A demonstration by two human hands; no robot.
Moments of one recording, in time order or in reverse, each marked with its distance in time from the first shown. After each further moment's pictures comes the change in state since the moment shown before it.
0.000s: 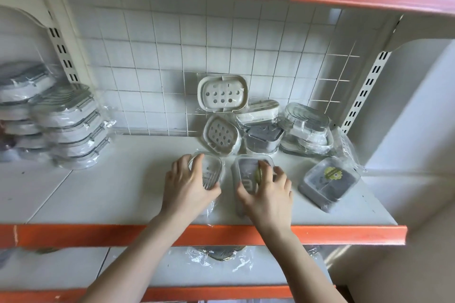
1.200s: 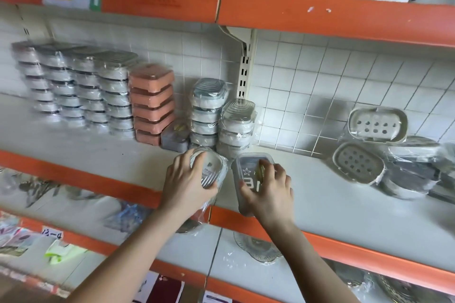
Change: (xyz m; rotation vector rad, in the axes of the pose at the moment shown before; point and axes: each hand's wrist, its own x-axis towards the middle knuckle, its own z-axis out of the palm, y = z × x) left_hand -0.047 -0.297 -0.170 0.143 0.174 -0.098; right_hand -0.119 -0.284 0.101 0.138 -0.206 -0.261
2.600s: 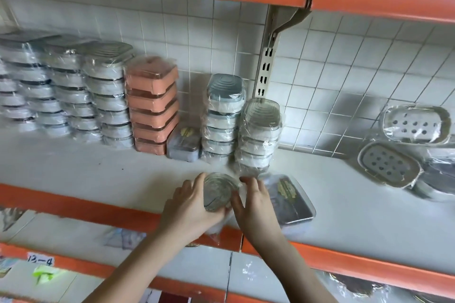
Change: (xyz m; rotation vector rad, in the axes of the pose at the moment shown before) left_hand 0.021 -0.068 0.014 -0.165 -0.453 -0.134; right_hand 0.015 -0.060 0.080 0.196 -0.163 -0.122
